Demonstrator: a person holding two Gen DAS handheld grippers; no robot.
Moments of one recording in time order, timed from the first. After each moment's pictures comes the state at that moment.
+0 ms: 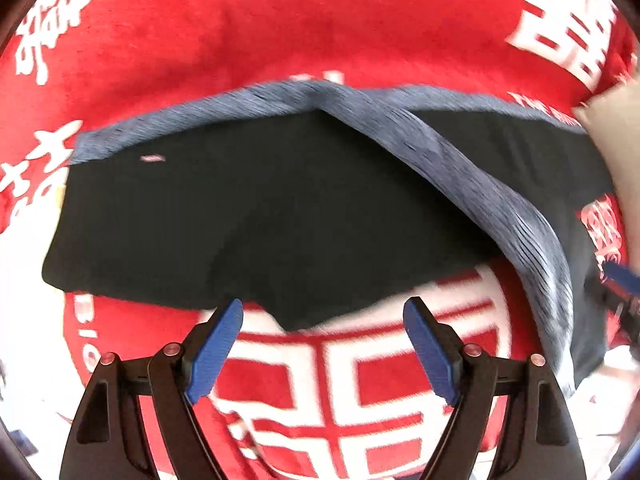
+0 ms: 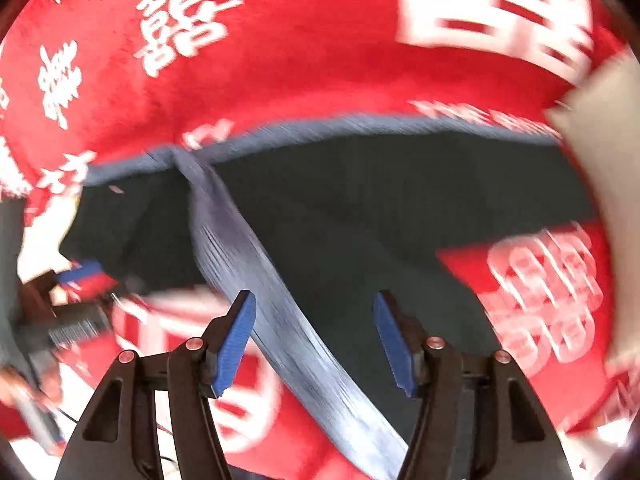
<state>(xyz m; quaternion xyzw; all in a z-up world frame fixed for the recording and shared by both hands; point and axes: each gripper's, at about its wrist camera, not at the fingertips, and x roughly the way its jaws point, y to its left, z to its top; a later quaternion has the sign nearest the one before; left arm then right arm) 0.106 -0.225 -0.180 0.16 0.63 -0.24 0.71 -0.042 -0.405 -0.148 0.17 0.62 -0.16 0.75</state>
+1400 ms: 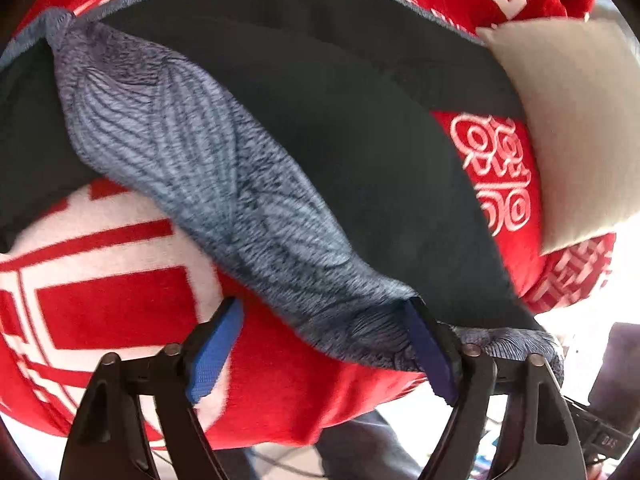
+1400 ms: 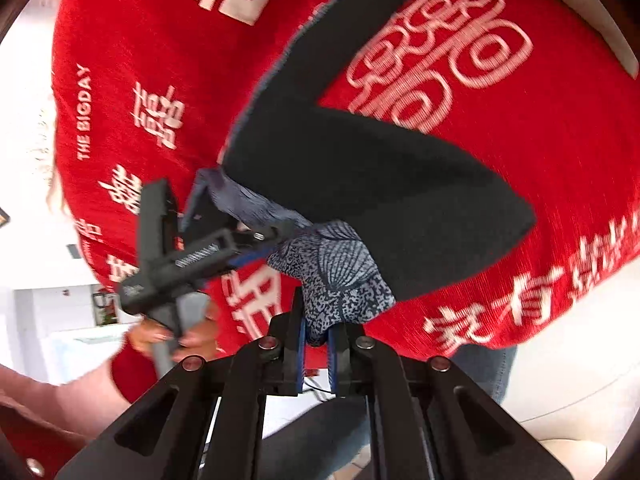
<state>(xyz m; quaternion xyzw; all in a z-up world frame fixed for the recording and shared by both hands) -0.007 -0.382 -0.220 0.07 0.73 -0.34 0.58 -0.257 -0.507 -0.136 0.54 0.51 -0.07 0.67</state>
